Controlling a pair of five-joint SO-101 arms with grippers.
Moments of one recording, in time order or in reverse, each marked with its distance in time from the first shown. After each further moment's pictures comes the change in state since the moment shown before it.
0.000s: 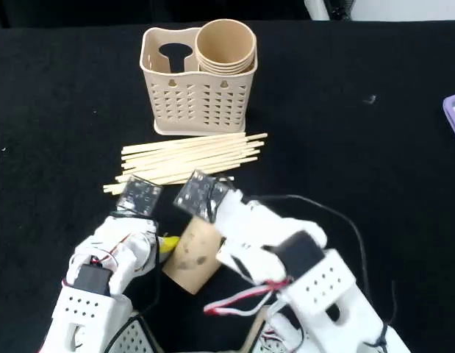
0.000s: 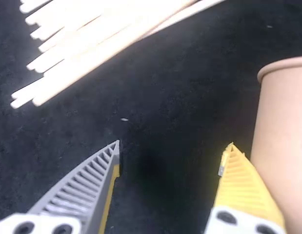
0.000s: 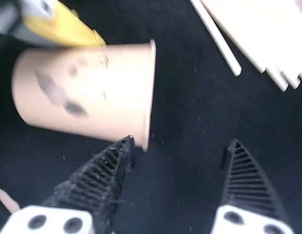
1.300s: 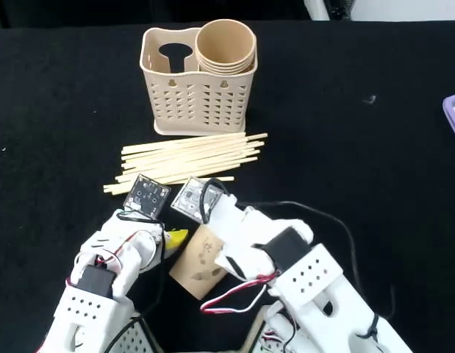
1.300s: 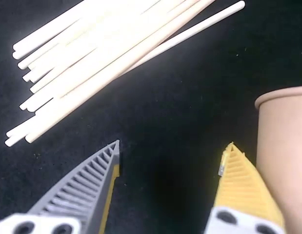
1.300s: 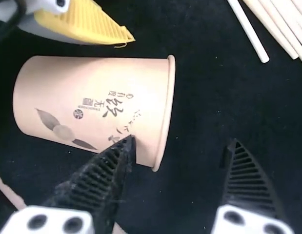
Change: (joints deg) left arm 2.8 -0.3 1.1 -6.7 0.0; right arm 0.3 5.8 4.5 -3.1 -1.5
